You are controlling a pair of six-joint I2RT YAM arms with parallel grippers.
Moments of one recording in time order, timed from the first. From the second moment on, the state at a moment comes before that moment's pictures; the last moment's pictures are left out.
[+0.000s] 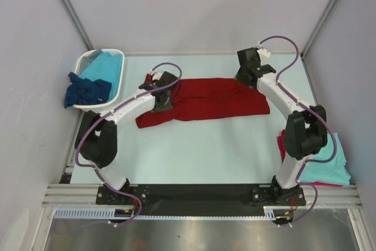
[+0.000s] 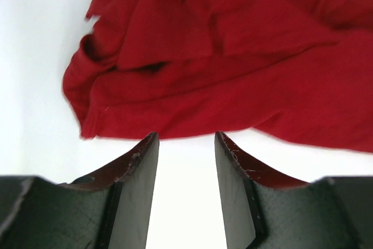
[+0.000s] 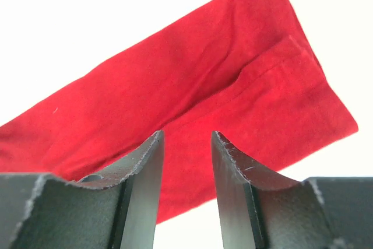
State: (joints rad) left arm -0.53 1.69 1.27 -0.71 -0.43 -0.63; right arm 0.32 1.80 1.53 -0.56 0.42 0.71
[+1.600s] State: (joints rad) left arm -0.40 1.95 1.41 -0.68 -0.40 -0.60; right arm 0.39 1.67 1.27 -0.57 0.38 0.70
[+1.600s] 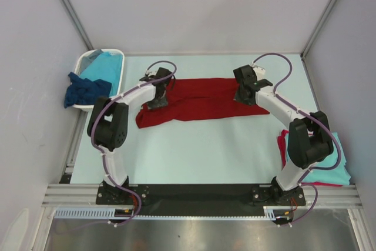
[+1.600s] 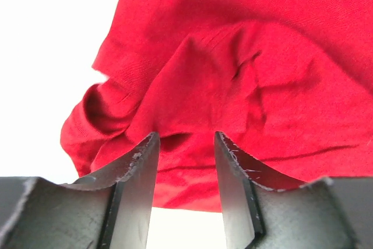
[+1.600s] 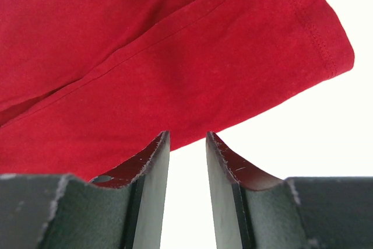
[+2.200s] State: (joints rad) left arm -0.40 1.98 1.38 -0.65 -0.39 -0.60; right arm 0.41 1.71 1.27 -0.57 0.38 0.70
